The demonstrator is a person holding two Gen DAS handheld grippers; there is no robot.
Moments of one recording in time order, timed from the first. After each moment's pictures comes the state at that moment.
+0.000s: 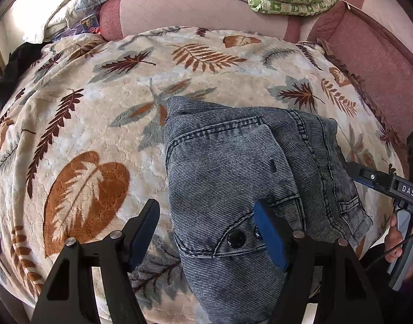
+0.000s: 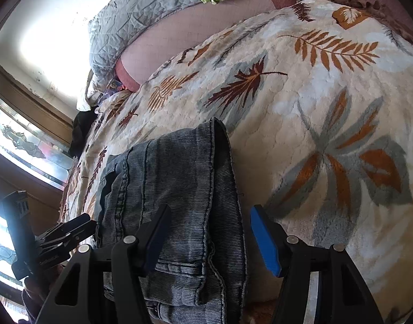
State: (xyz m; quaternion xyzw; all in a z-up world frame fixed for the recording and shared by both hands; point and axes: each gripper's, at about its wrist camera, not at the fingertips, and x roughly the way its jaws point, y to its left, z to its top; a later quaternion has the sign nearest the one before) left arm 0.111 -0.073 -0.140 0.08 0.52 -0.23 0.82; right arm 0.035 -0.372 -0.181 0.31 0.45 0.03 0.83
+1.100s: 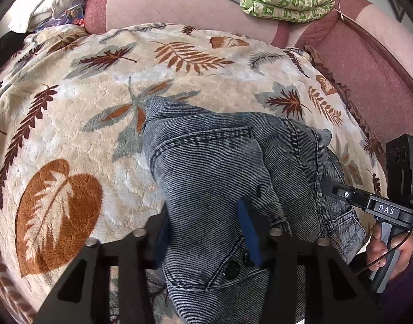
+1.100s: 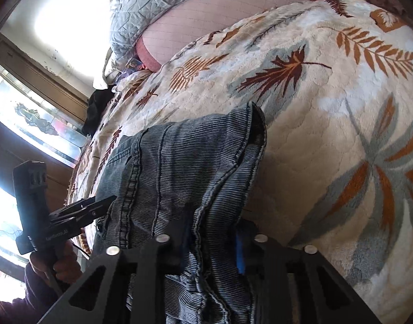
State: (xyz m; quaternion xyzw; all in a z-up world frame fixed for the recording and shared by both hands) left arm 0.133 -0.078 -0.150 0.03 0.52 -0.28 0.81; right arm 0.057 -0.350 -0.189 0.29 0.47 0.10 0.83
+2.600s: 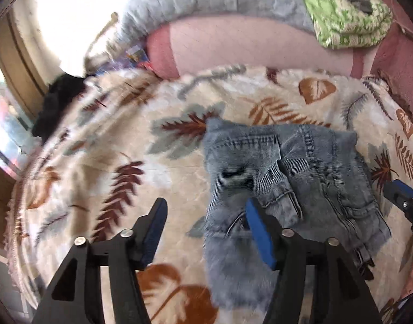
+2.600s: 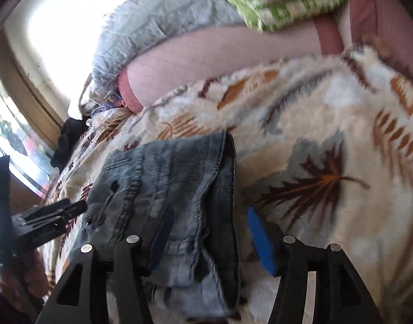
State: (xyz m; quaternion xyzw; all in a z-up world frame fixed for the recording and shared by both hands) left arm 0.225 -0.066 -0.096 0.13 0.44 -0.08 0.89; right arm 0.172 -0.326 -0.154 0.21 0.39 0.01 0.90
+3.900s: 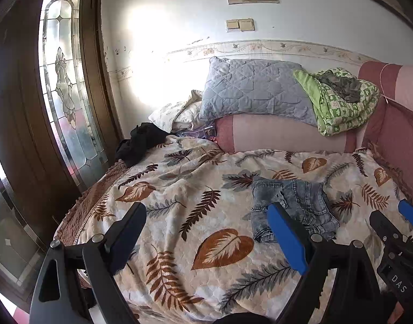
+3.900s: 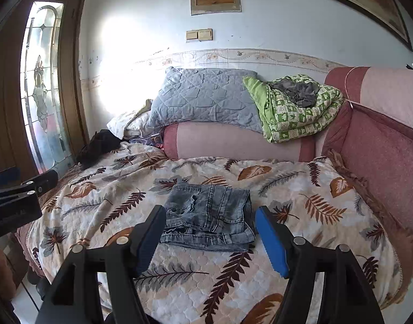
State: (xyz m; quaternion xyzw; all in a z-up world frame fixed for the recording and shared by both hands) left arm -0.009 0.043 0.060 0.06 0.26 -0.01 0.96; right arm -0.050 -0.173 0.026 0.04 0.24 -0.05 0.97
